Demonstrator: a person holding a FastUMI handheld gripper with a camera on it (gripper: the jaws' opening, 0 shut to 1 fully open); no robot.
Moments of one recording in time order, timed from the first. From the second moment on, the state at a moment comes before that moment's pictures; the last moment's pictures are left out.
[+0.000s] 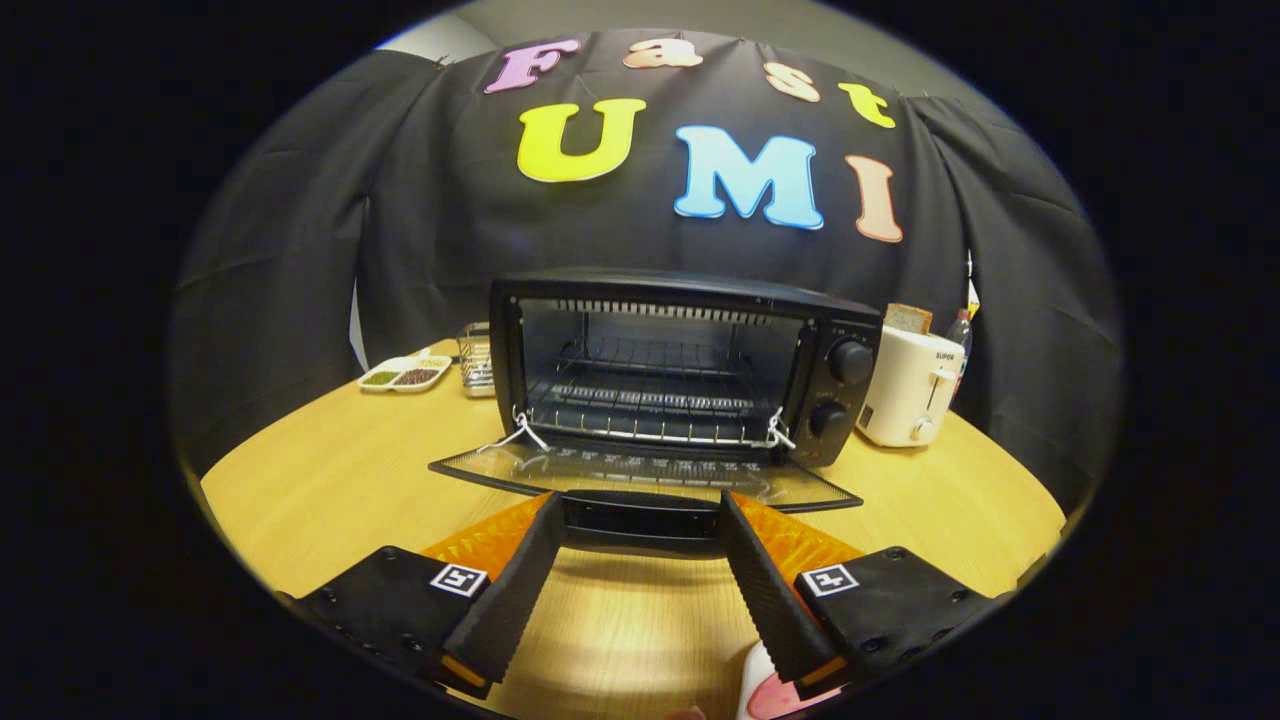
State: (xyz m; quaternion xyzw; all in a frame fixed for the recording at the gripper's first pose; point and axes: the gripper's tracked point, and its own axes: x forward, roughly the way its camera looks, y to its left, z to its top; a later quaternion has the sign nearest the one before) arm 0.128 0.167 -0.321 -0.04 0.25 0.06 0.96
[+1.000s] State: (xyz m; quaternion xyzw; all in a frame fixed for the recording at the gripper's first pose) arm 0.037 0.048 -0.242 0.05 0.34 0.14 0.93
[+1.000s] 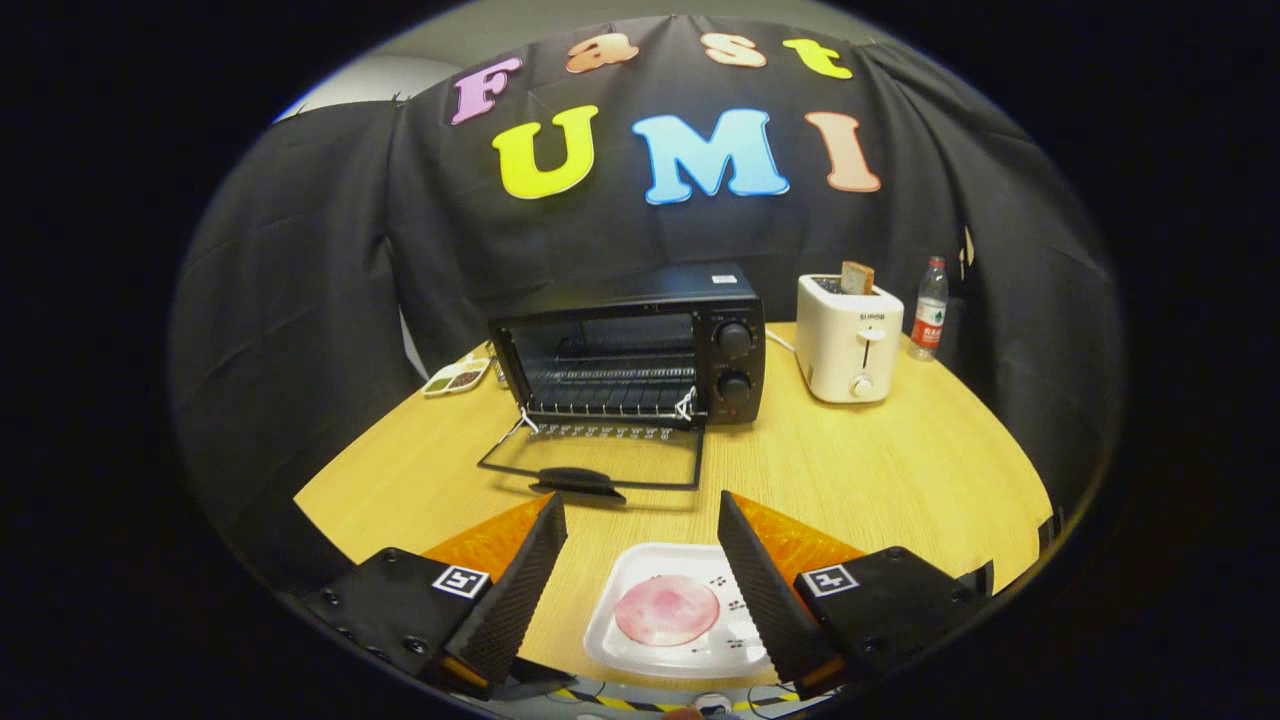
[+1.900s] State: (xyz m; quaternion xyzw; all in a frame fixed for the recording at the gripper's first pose) arm -0.009 -0.024 -0.345 0.16 0.64 0.19 0.73
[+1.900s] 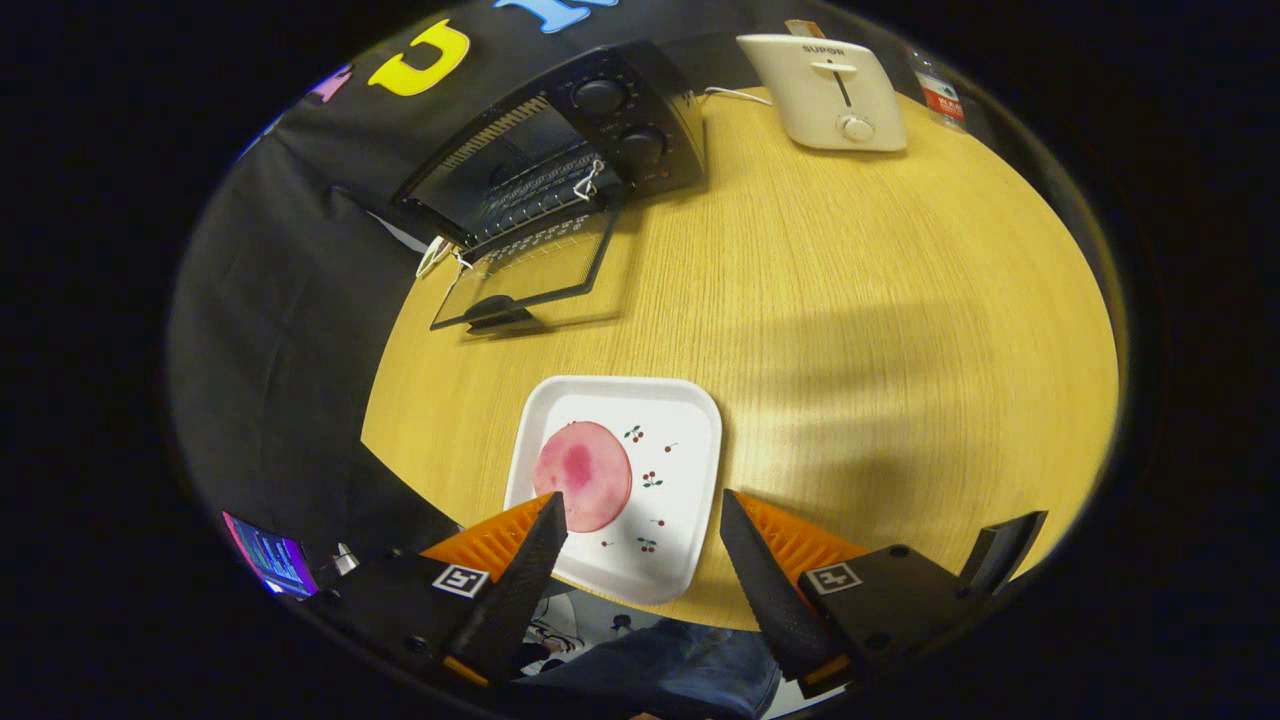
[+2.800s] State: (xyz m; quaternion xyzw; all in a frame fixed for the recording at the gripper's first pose) arm -0.012 -0.034 -0.367 0.22 0.71 0.20 0.64
